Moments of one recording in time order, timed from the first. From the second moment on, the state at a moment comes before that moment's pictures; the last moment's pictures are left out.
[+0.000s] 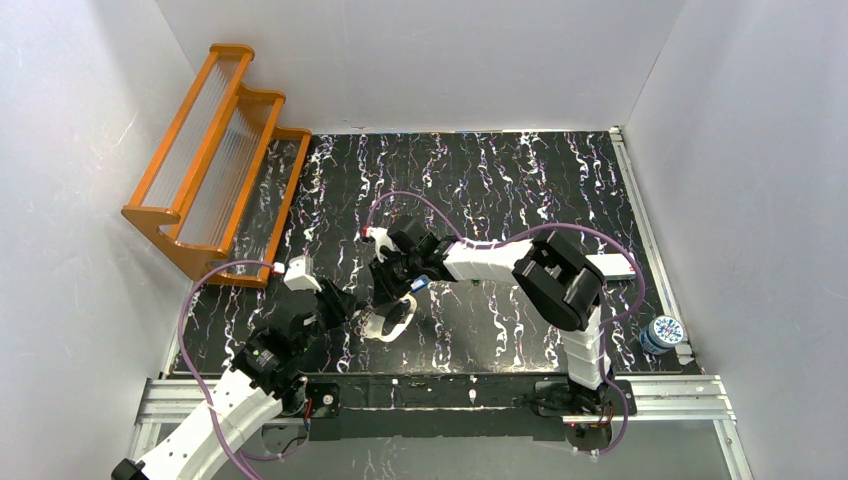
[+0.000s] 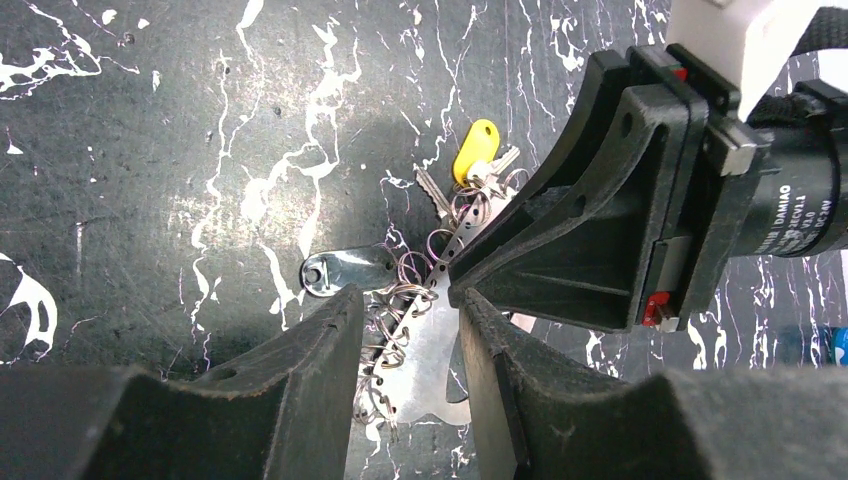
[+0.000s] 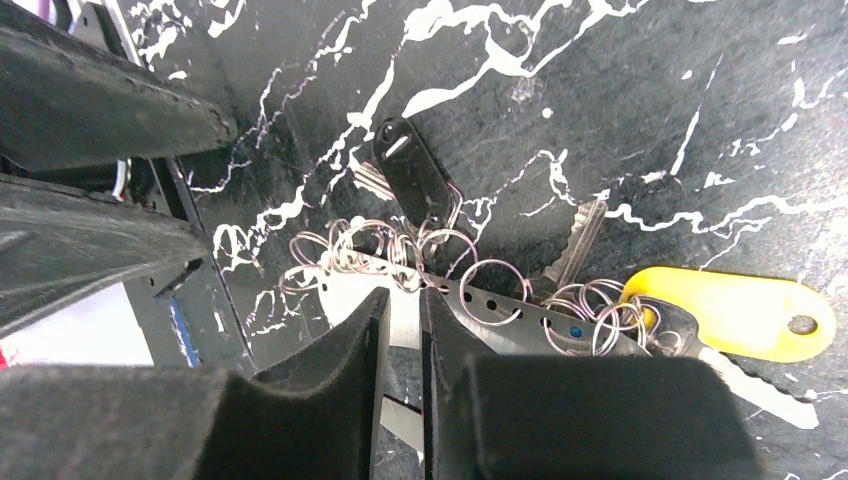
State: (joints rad) left arm -0.60 0.35 0.23 -0.38 -0.24 -0.73; right arm 0.98 2.00 1.28 -0.07 -0.54 0.30
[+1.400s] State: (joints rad) left arm -0.60 0.36 0.23 -0.38 -0.25 -0.73; right arm 1.00 2.05 1.33 -0.12 -0.52 0.26
